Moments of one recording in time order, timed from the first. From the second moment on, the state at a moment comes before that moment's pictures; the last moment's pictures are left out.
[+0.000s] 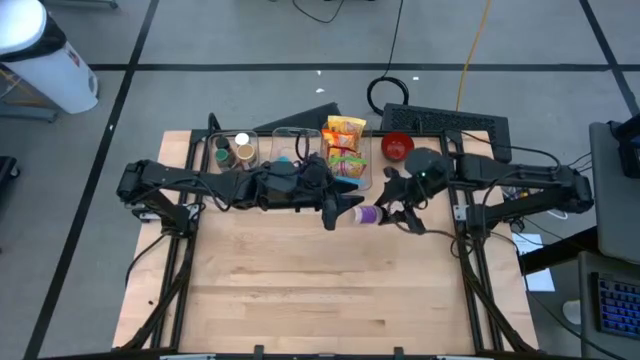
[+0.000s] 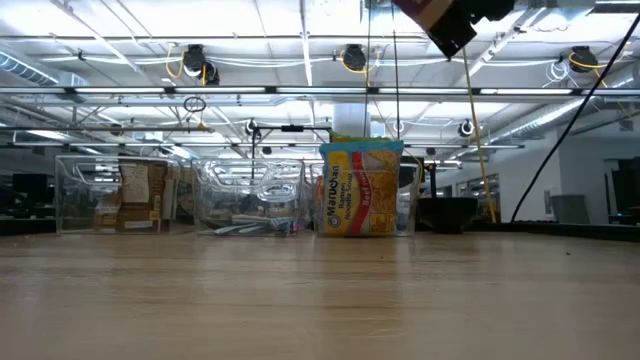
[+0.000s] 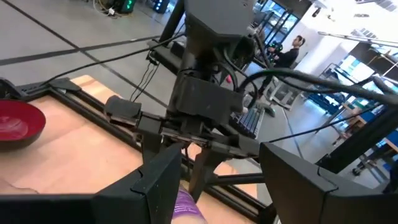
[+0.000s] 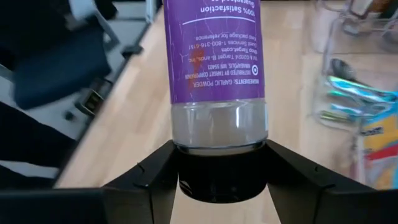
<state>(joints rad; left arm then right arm) -0.10 1.62 1.52 0.00 -0.19 -0.57 -0.13 1.08 1.04 -0.60 -0.43 -0.11</state>
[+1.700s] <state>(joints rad) -0.07 1.62 1.52 -0.21 -0.01 -0.64 -0.31 1.10 1.04 -0.32 -0.77 0.17</state>
